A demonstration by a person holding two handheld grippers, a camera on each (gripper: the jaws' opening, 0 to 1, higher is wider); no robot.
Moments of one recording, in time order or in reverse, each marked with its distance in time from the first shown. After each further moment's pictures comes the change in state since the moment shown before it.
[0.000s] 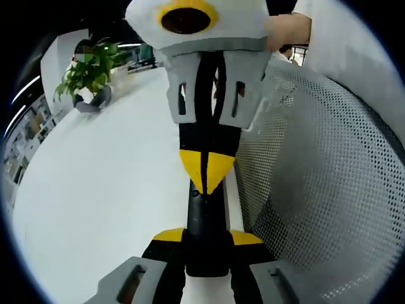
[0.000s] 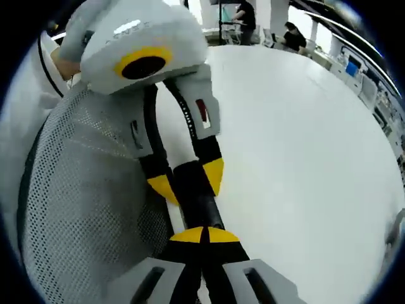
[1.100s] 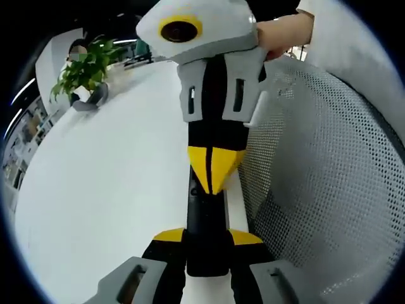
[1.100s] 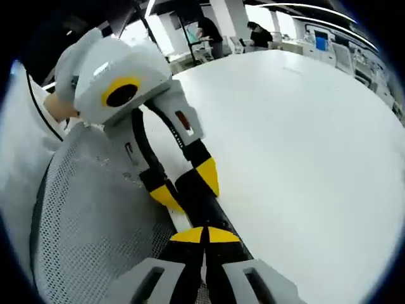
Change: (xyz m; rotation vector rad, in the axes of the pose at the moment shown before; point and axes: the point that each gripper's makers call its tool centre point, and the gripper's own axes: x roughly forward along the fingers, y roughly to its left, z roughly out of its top) left arm 0.002 -0.003 -0.003 0.024 0.058 -0.013; right arm 0.000 0.007 0.005 0.206 -0.190 0.043
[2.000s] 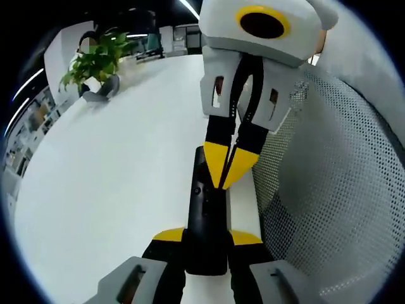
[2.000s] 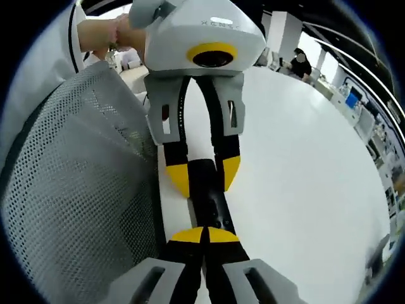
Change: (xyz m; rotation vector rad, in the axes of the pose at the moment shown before) left arm -0.007 0.019 -0.006 -0.061 0.011 0.043; right arm 0.007 -0.002 0.000 -0.469 0.101 -0.137
